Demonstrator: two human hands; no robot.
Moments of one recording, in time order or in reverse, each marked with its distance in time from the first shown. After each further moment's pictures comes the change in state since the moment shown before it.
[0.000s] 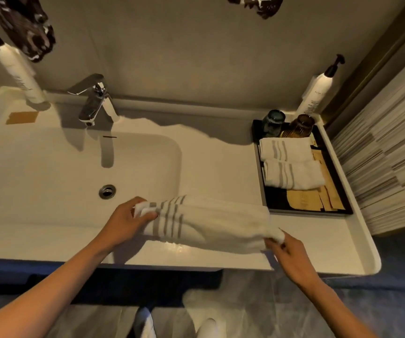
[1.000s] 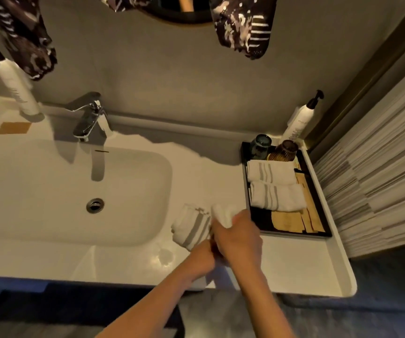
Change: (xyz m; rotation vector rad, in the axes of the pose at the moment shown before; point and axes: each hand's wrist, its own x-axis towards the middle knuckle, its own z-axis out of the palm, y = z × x) left_hand -0.007 0.092 0.172 -0.467 -0.358 -0.245; right_hand 0.029 -0.169 0.031 -0.266 0.171 0.336
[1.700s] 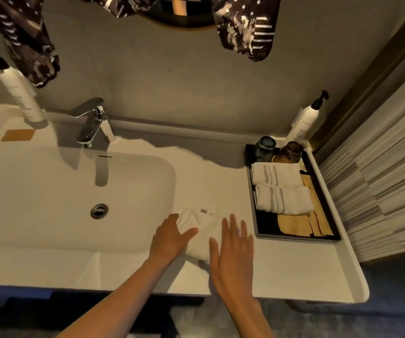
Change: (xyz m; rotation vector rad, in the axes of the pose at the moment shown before) left_hand 0.026 -0.003 -0.093 0.590 0.452 0.055; right_hand -0.005 0.055 0.069 -0.181 0.133 -0.478
